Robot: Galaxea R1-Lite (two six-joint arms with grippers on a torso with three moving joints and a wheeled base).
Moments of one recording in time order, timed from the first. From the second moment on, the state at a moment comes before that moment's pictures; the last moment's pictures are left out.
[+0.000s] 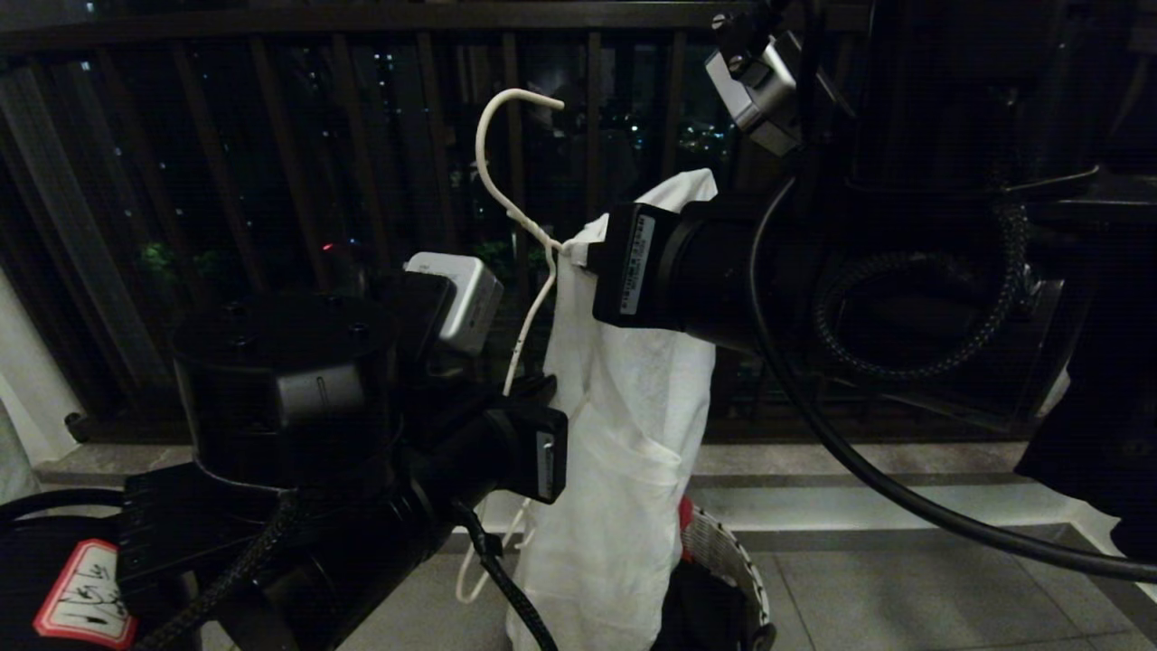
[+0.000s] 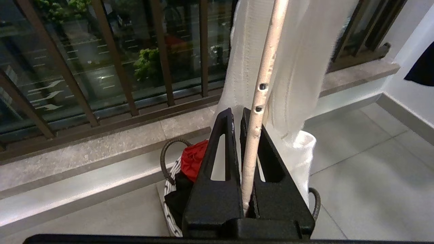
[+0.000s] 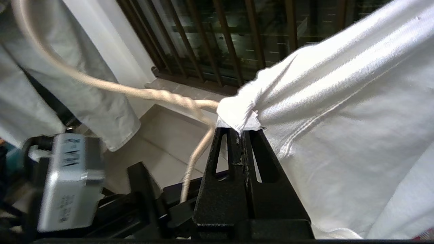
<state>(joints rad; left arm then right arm) -0.91 1.52 -0.78 -0.63 0.45 -0.13 0.91 1.67 -1.39 -0.19 -0.22 0.37</state>
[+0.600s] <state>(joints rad) -0.89 1.53 -0.78 -0.76 0.46 -0.11 0.92 1.67 -1.38 -0.19 -0.22 0.36</state>
